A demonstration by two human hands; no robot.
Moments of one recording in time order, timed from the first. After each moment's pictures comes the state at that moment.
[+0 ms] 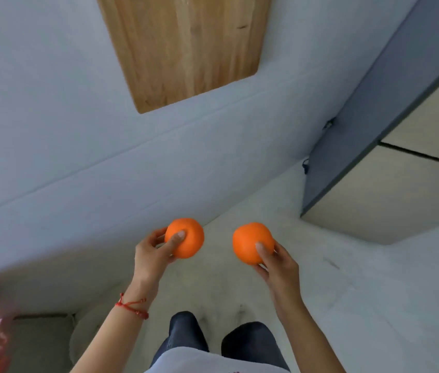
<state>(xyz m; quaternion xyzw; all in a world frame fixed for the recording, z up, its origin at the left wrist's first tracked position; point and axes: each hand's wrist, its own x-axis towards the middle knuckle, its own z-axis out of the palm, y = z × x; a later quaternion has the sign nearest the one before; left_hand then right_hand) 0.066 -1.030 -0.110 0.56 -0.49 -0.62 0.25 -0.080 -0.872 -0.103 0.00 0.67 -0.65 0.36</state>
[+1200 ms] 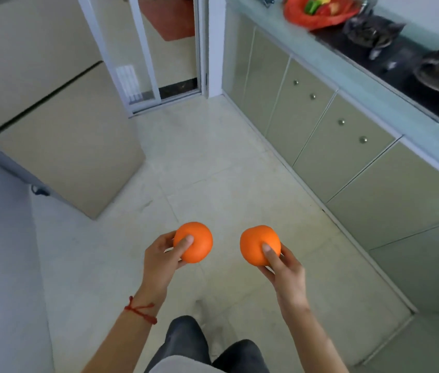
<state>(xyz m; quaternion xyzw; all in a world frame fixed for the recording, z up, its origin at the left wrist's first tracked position) -0.063 -0.637 -0.100 0.10 -0.73 -0.63 -0.24 0.069 -0.471 -0.107 0.47 0.49 -0.71 -0.17</state>
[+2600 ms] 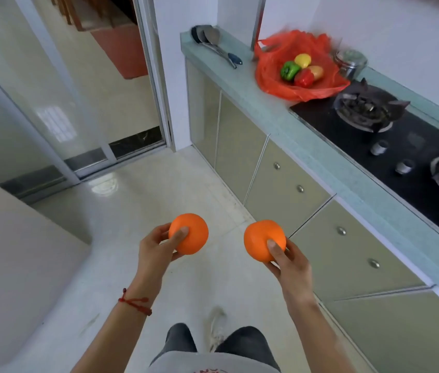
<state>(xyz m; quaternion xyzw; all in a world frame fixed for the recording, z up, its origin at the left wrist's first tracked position) -0.502 -0.217 -0.091 0.05 -0.72 -0.65 -0.26 -0.343 -0.053 -0.101 0.45 0.51 -0.70 -0.23</state>
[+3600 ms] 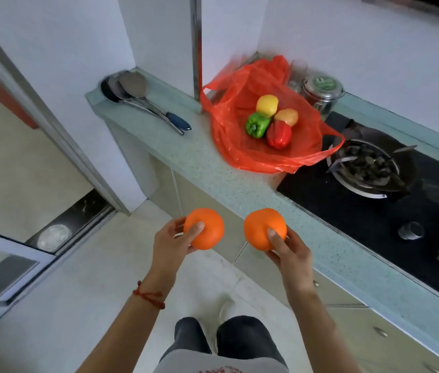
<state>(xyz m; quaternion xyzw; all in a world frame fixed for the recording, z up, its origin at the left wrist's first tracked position) -0.860 0.150 -0.088 -0.08 -0.71 -0.59 -0.37 -0.679 0.242 -0.087 0.53 0.45 -0.63 -0.34</state>
